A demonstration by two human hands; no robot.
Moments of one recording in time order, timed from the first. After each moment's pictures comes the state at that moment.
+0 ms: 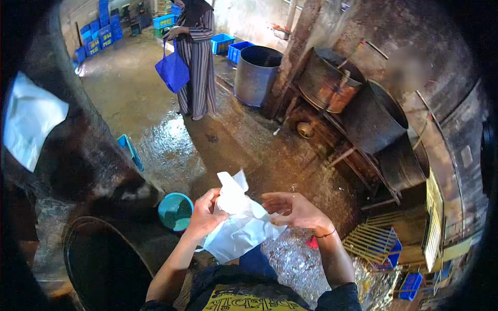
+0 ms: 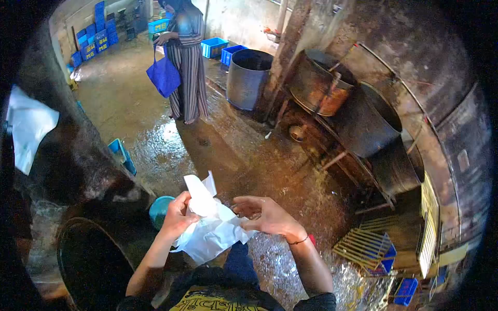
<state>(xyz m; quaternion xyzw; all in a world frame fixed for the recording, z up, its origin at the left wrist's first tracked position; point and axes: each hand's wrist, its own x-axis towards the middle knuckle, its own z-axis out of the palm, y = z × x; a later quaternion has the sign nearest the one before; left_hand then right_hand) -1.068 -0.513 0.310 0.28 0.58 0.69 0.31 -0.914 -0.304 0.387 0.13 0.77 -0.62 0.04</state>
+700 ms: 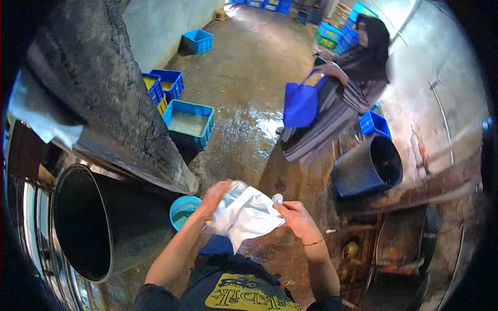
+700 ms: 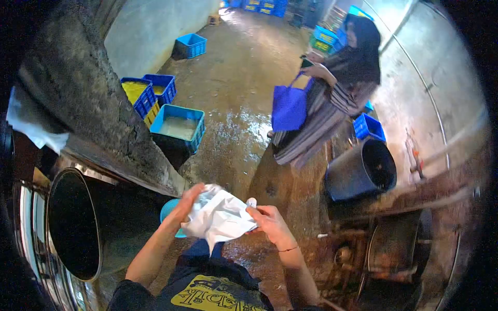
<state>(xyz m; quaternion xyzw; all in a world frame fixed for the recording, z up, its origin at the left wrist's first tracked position) -1.393 -0.454 0.230 -0.12 0.68 0.72 0.07 -1.416 -0.183 0.313 0.01 0.68 -0.64 0.36</state>
